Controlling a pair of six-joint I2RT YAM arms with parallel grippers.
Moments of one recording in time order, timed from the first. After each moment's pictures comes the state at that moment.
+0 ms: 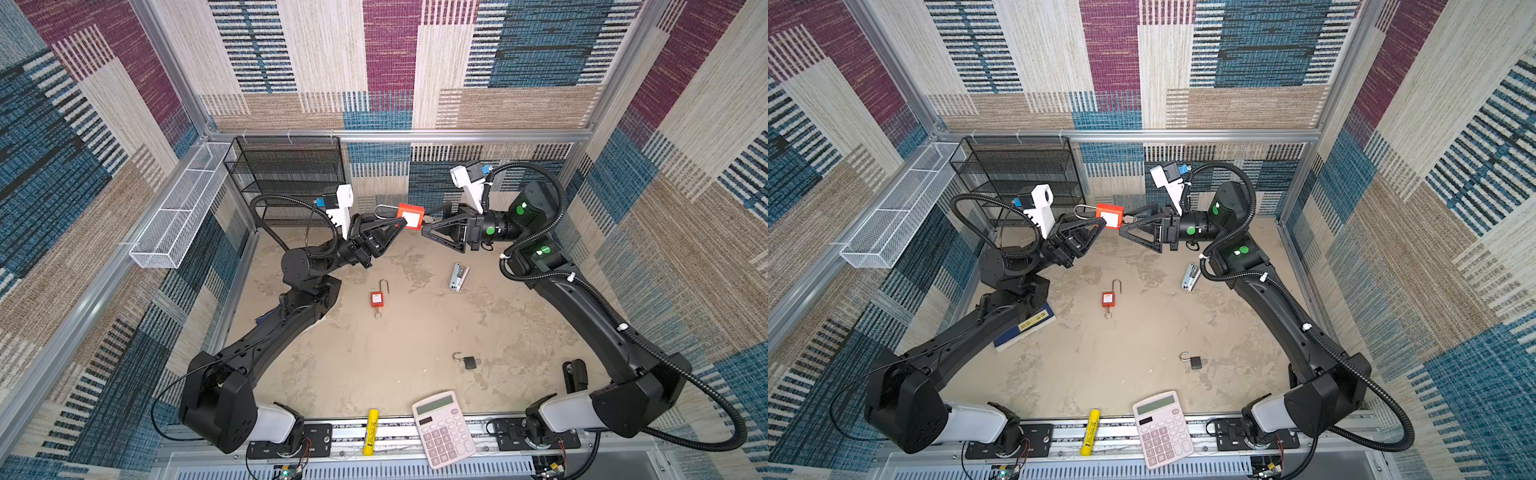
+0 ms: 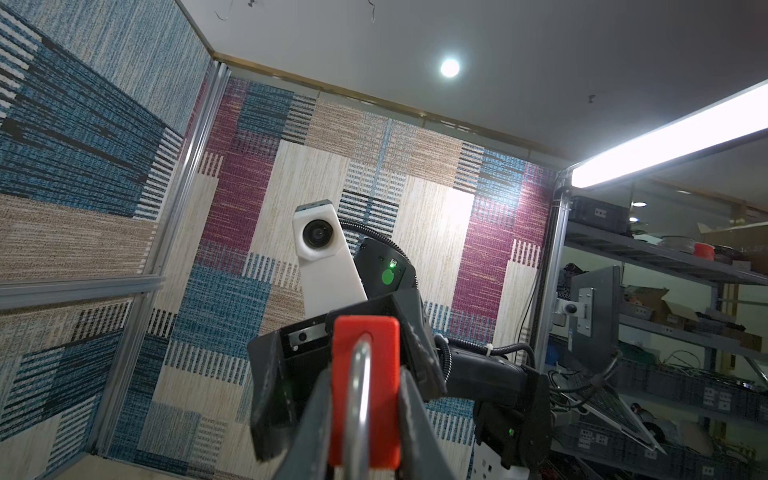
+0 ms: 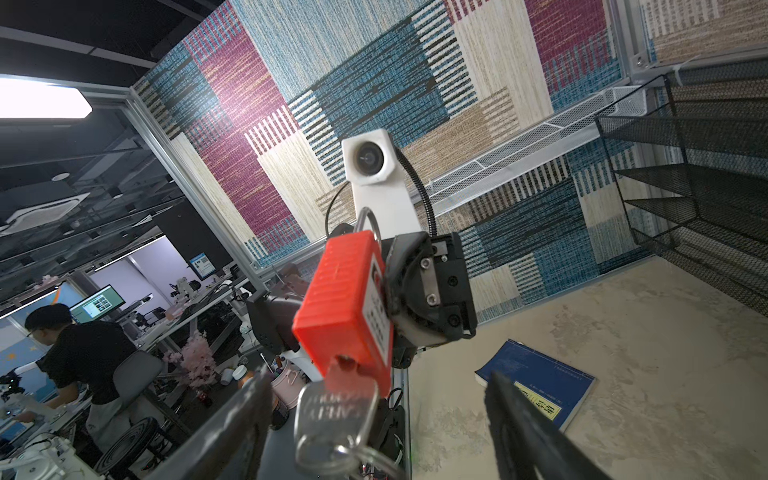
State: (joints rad) left arm -0.48 1.41 1.12 1.17 0.80 -0.96; right arm 0.44 1.42 1.51 0.19 -1.16 0.75
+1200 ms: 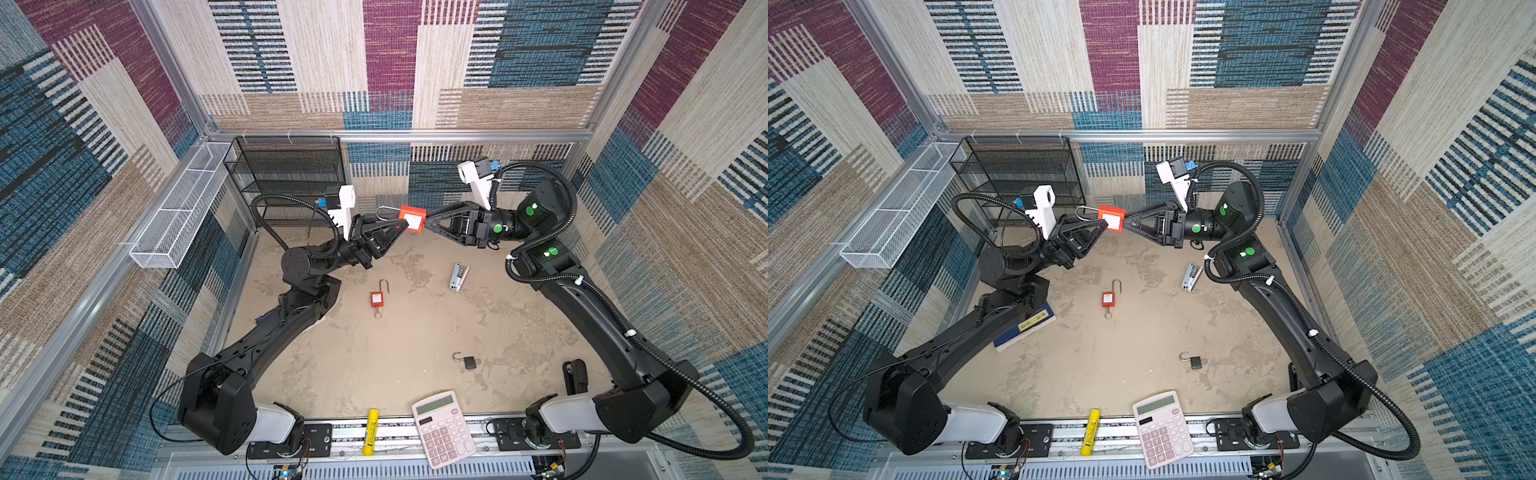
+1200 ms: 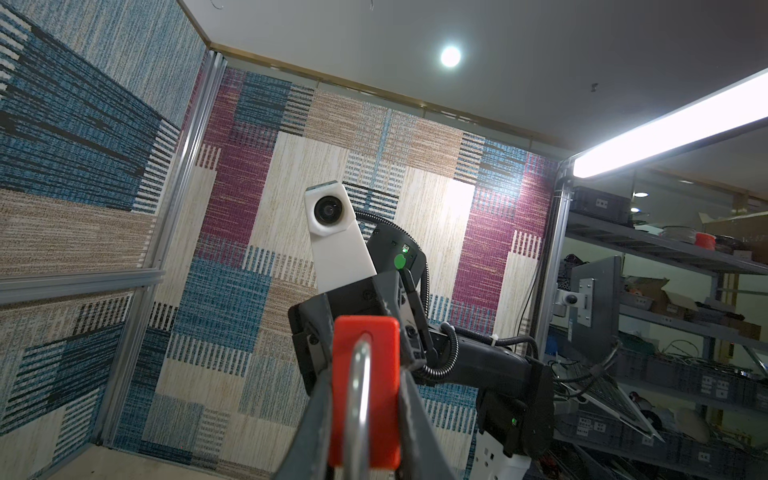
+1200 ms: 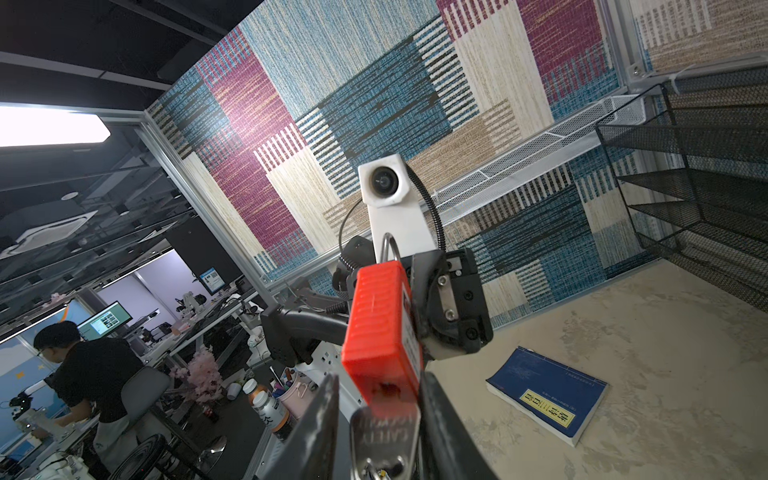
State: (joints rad) left arm -0.48 1.40 1.12 1.14 0.81 -0.94; right arm 0.43 1.39 1.51 0.21 -1.14 0.82
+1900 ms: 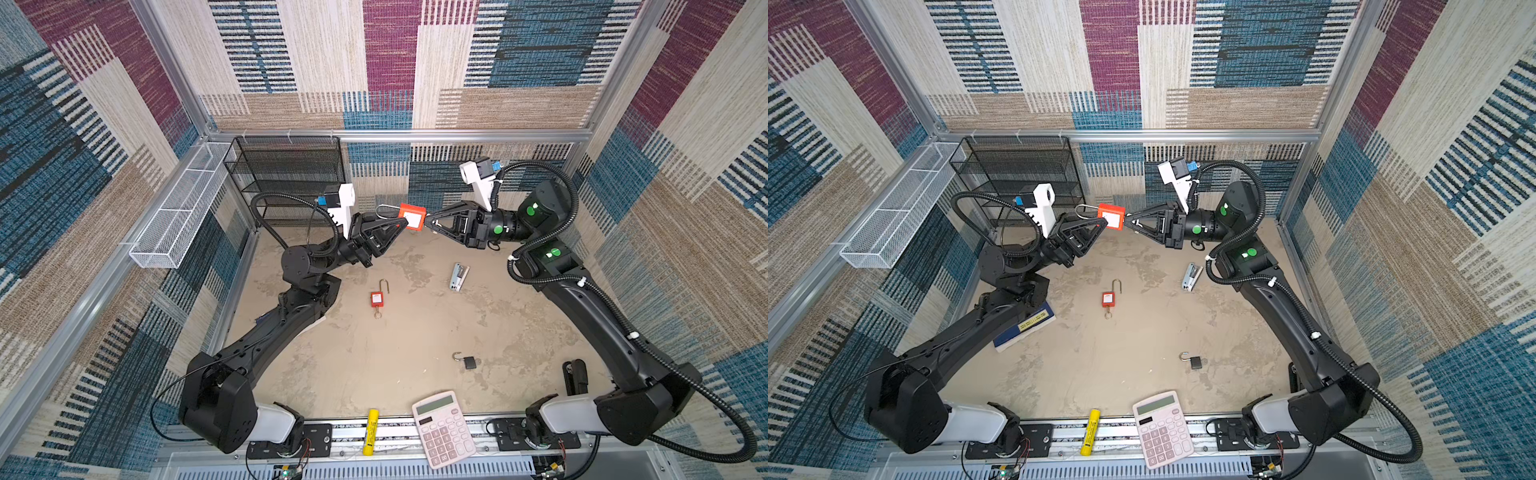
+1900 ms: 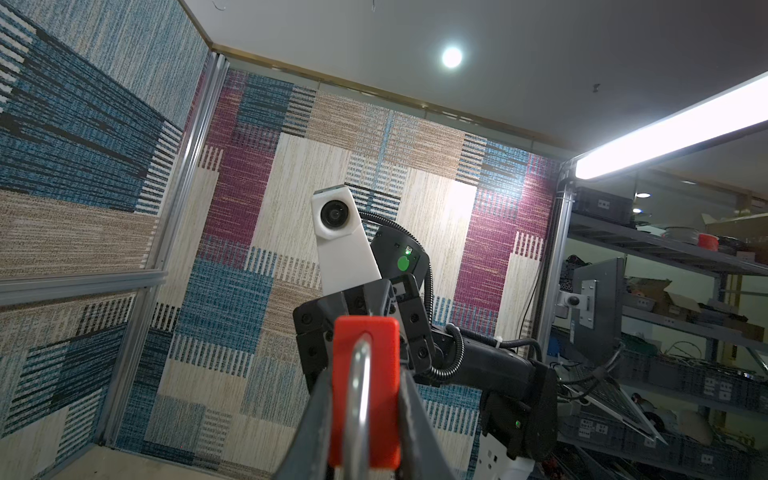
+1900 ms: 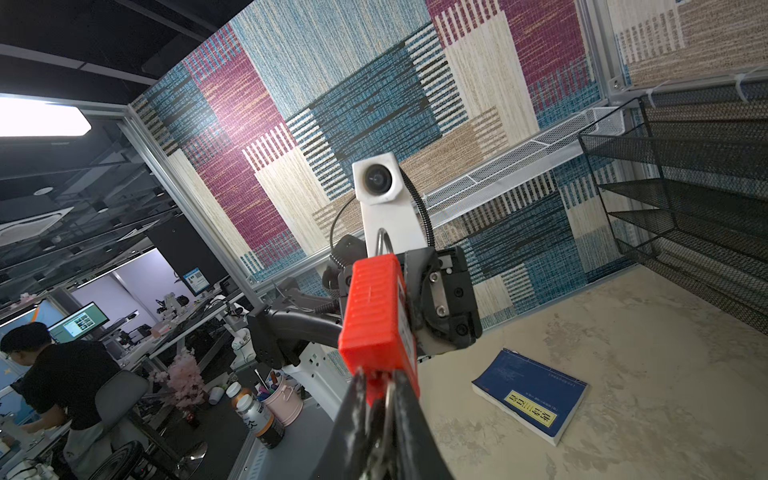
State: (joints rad) left arm -0.48 1.41 1.13 1.14 0.81 -0.94; right arm 0.43 1.38 1.51 0.17 -1.12 0.76
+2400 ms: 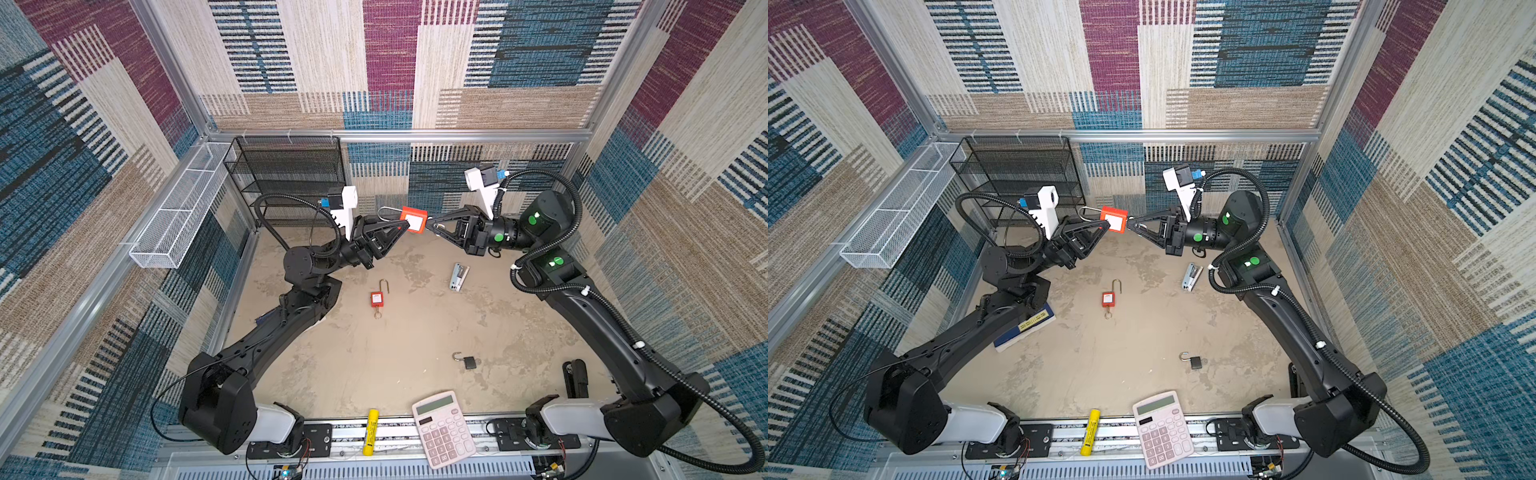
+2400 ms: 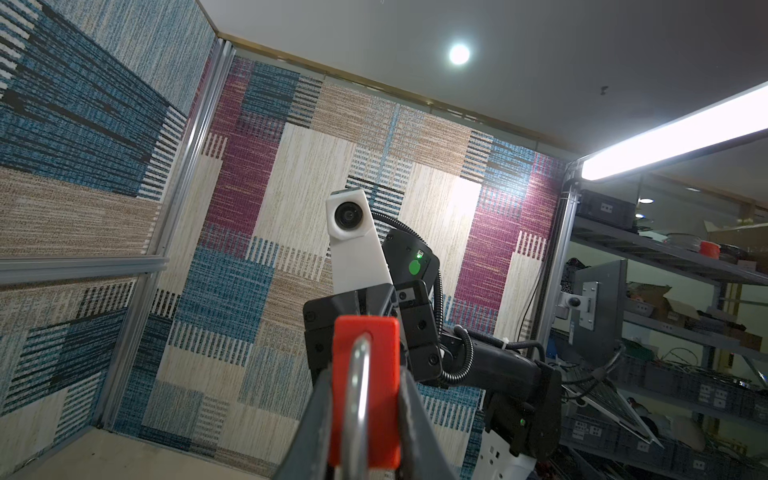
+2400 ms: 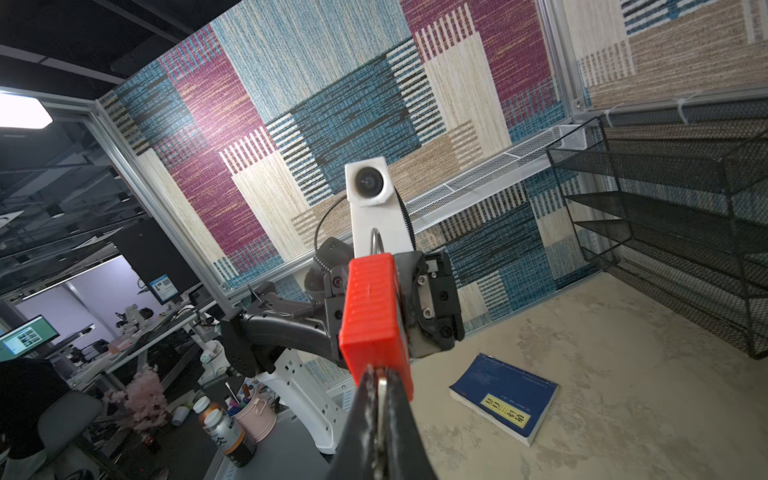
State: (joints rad) left arm -0.48 1.40 1.10 1.12 0.81 -0.94; right arm 0.43 1.31 1.41 0.17 -1.02 0.68
